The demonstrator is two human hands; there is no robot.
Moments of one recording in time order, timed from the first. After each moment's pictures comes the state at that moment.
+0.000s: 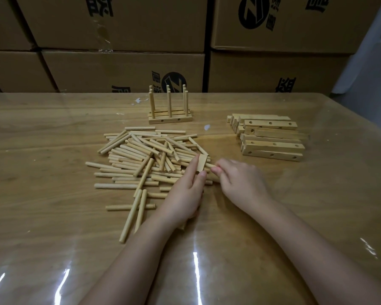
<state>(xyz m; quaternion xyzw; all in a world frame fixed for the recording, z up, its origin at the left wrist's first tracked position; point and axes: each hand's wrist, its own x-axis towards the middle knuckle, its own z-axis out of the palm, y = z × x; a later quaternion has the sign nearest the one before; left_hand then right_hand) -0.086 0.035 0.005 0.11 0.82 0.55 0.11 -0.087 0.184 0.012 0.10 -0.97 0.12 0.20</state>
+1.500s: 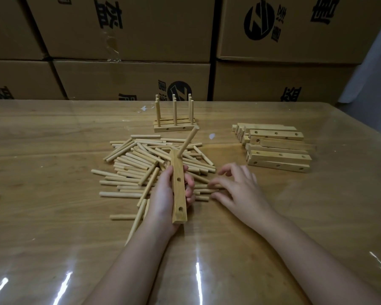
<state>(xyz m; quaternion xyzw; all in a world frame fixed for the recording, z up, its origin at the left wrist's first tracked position) -0.103 0.014 0.005 -0.02 0.41 0.90 0.14 -0.088 0.188 0.000 0.15 -0.97 0.14 0.15</state>
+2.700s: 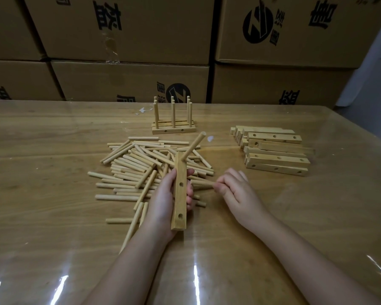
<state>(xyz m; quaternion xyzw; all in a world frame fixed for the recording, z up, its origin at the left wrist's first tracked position) -0.099 0.014 0.002 -0.02 0.46 0.87 0.15 -0.088 0.187 0.000 0.17 -0.91 0.35 0.15</state>
